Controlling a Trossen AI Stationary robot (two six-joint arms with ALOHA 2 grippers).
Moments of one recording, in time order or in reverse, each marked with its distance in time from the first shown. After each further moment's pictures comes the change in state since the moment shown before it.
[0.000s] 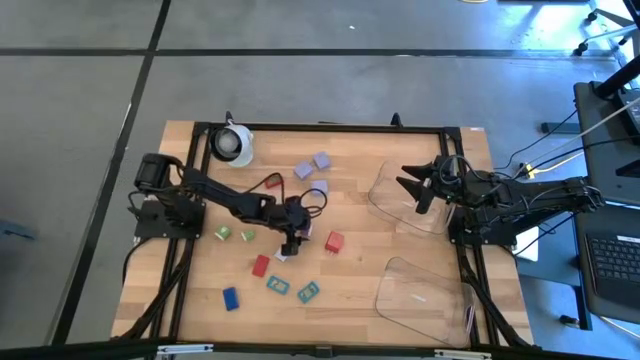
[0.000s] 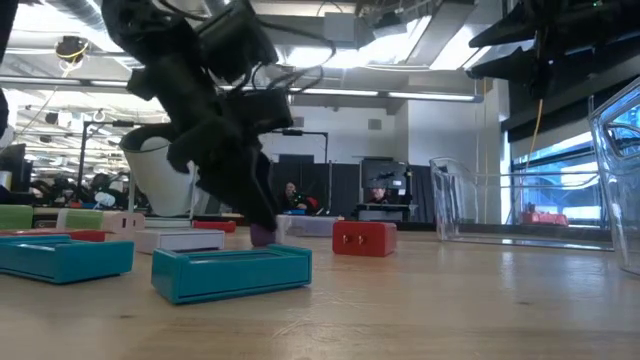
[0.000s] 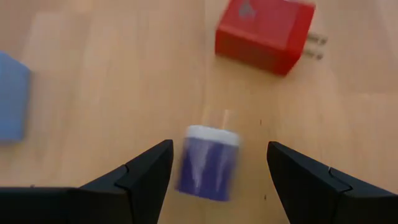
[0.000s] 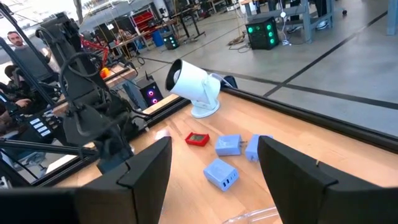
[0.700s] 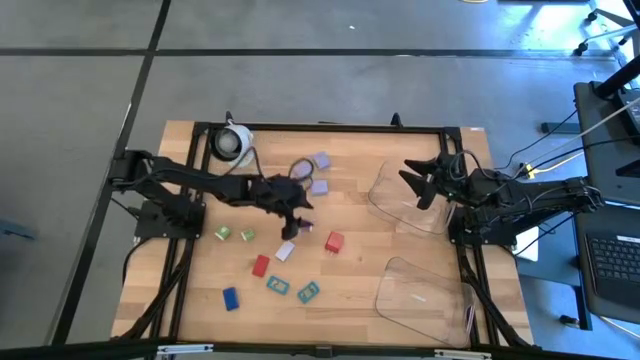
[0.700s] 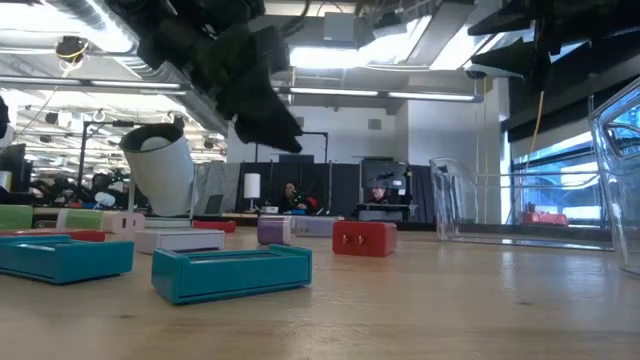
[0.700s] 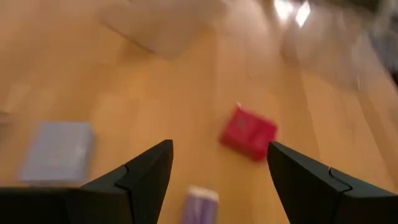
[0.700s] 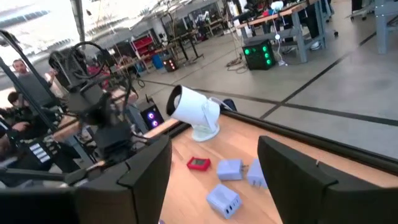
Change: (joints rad) left arm 0.107 -0.230 -0.001 0.008 0.141 -0.081; right arm 0.000 -0.008 0.000 0.083 0.049 -0.029
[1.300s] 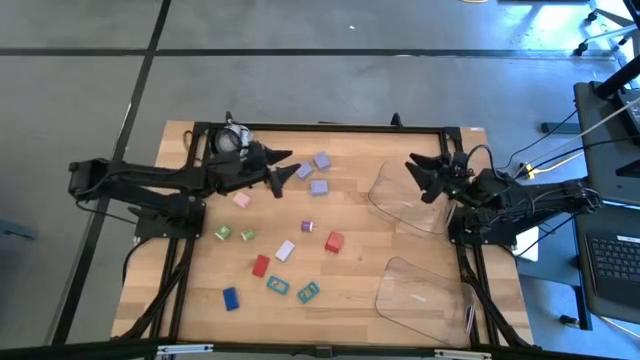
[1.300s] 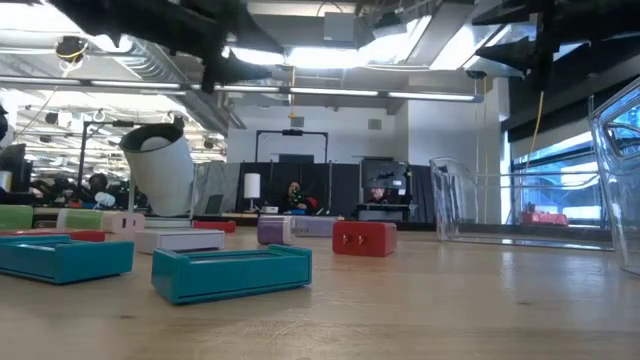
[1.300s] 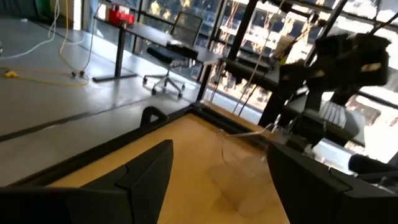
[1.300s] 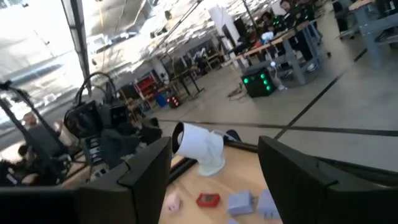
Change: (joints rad) left arm 0.126 -0.391 -0.205 0.372 -0.394 -0.189; right arm 0.000 -0.044 -0.068 0.196 0.062 0.016
